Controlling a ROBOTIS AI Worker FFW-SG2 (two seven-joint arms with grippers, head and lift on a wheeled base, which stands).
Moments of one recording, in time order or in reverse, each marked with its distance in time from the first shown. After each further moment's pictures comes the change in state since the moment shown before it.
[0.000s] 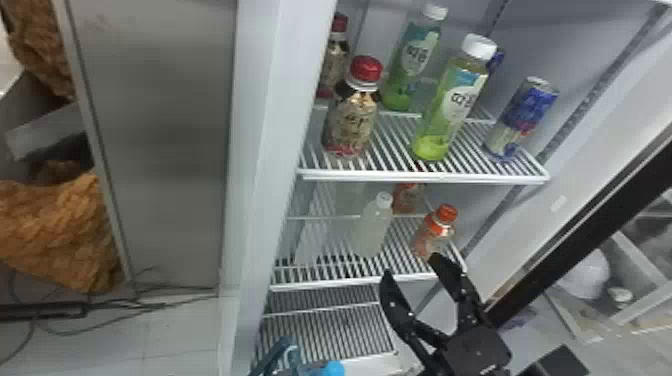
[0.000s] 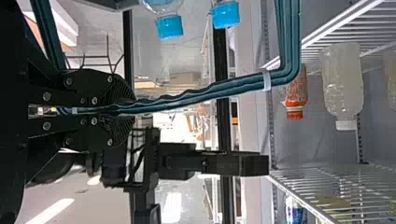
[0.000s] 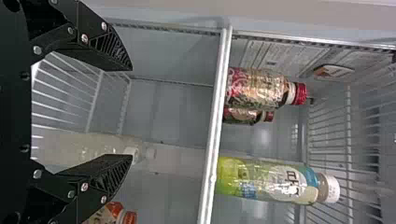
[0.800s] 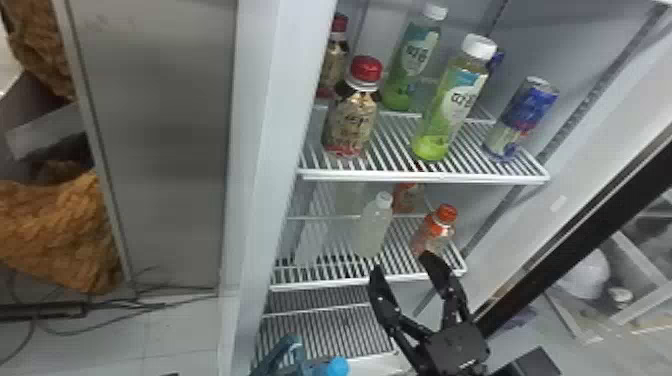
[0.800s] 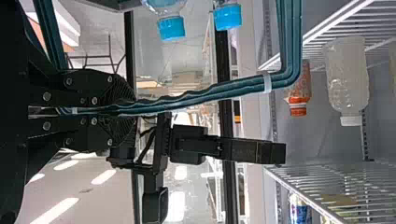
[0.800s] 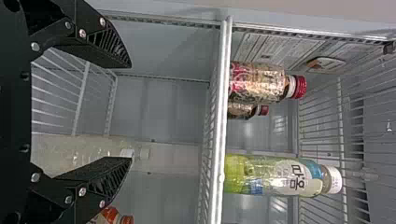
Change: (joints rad) left arm -0.014 0.003 -0.014 0.000 0.002 0.002 0.000; right arm -0.079 -0.027 0.061 0.146 -0.025 -0.117 -0.054
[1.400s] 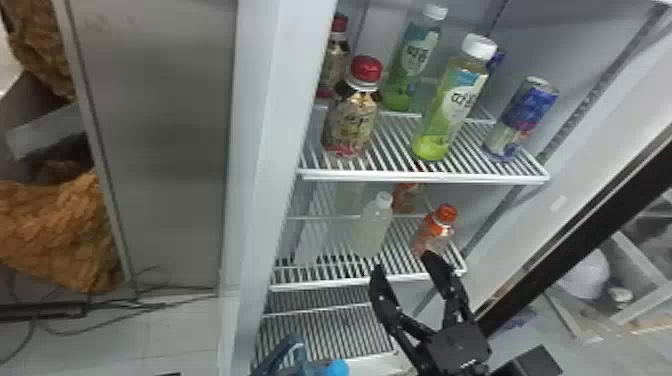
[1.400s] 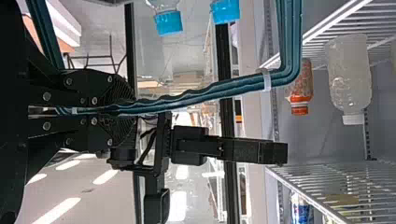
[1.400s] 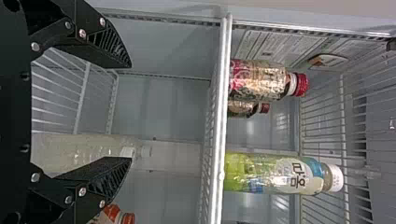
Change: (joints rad) left arm -0.004 0.001 -0.005 0.000 0.000 0.001 0.000; right arm 0.011 0.000 0.000 -0.025 0.003 0.025 -0.016
